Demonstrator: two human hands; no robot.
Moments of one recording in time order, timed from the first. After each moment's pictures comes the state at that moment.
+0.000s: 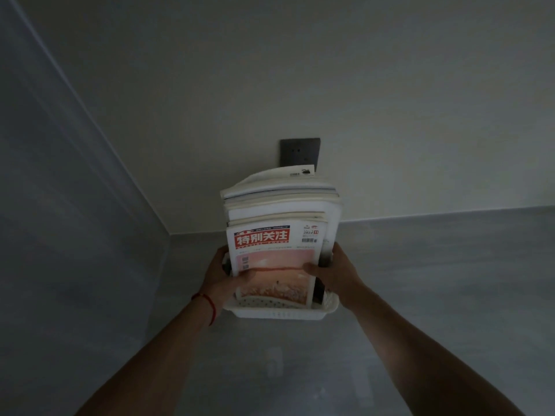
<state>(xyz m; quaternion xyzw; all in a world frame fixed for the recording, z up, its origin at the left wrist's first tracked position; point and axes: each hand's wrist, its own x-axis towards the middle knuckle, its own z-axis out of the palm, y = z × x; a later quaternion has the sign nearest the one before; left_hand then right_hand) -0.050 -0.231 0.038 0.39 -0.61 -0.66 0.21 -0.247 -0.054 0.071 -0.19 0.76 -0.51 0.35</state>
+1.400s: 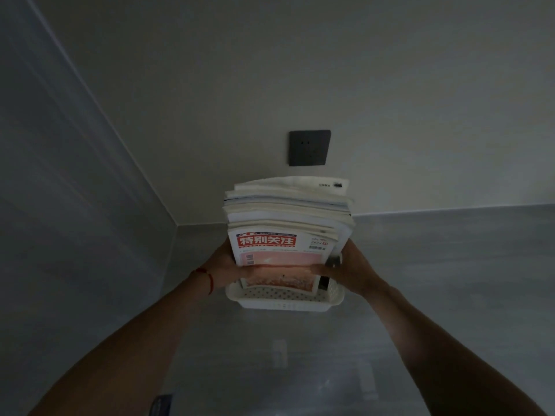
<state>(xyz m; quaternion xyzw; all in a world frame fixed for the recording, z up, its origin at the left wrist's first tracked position) -0.051 -0.255 0.063 0.33 -0.78 -0.53 0.07 -0.266 -0.039 0.076 -0.46 0.72 -0.46 0.25</state>
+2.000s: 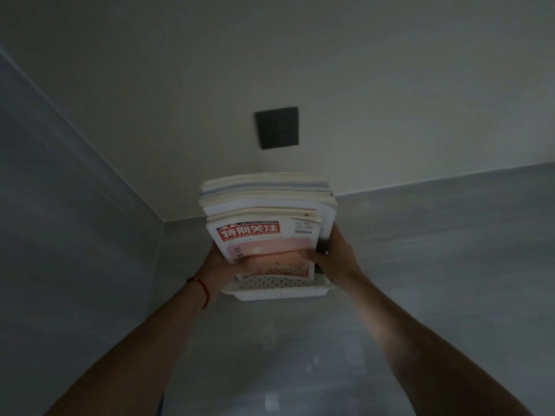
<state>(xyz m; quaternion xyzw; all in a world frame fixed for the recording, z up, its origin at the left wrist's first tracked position) -0.061 -0.209 0.043 0.40 -0.68 -0.60 0.15 -0.255 -0.022 0.038 -0.27 0.76 -0.51 0.29</state>
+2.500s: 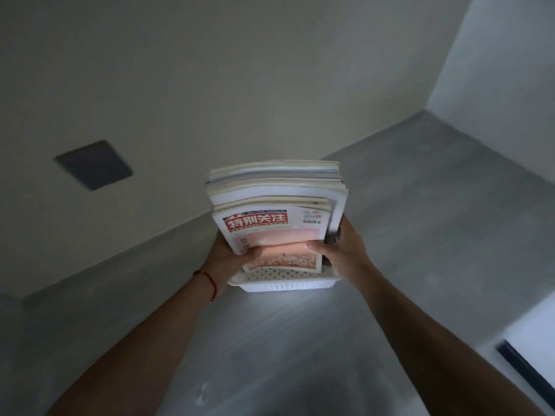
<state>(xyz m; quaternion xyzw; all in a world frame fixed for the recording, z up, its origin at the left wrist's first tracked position) -0.282 -0.025 0.047 0.25 -0.75 -0.61 0.05 -0.398 0.218 0.038 -0.10 0.81 -0.55 0.19</state>
